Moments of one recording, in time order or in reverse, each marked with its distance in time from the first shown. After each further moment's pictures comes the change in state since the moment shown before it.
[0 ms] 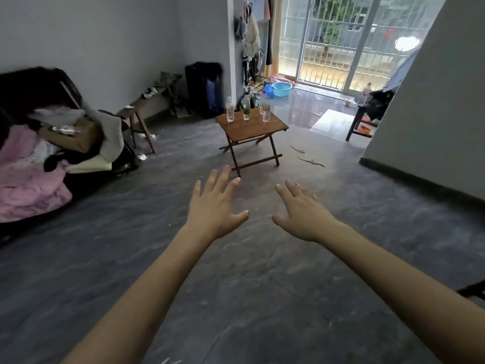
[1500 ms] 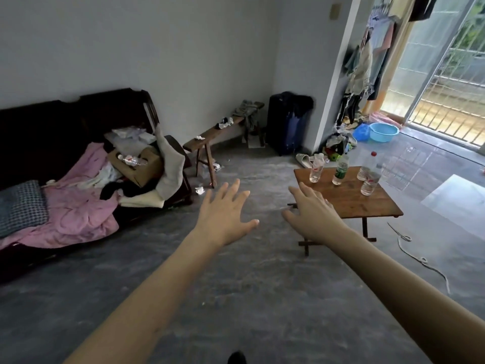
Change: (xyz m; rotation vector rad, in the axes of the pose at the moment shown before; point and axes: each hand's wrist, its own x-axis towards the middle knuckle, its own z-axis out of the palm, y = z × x) left_hand 0.496 -0.350 -0.065 -0.012 -0.042 -0.317; right_hand 0.661 -0.151 -0.109 0.077 0.006 -0.250
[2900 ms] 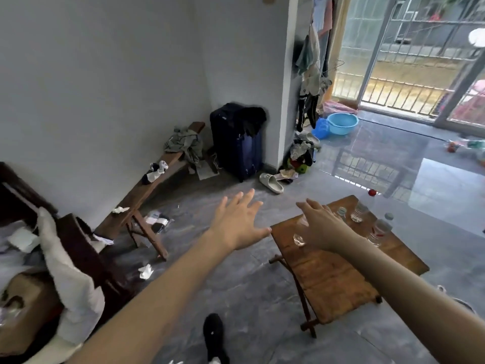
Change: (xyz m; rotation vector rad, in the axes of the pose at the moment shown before) left_hand 0.680 0.040 -0.052 0.054 -0.186 0.347; right_hand 0.573 0.218 -0.087 0.082 -0.106 0.334
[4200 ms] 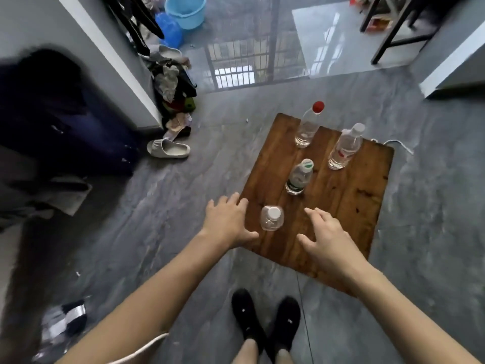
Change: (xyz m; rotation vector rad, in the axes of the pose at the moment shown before) left_hand 0.447 0.022 0.171 0.348 -0.432 0.602; right_hand 0.235 0.144 0.154 0.464 0.058 0.837
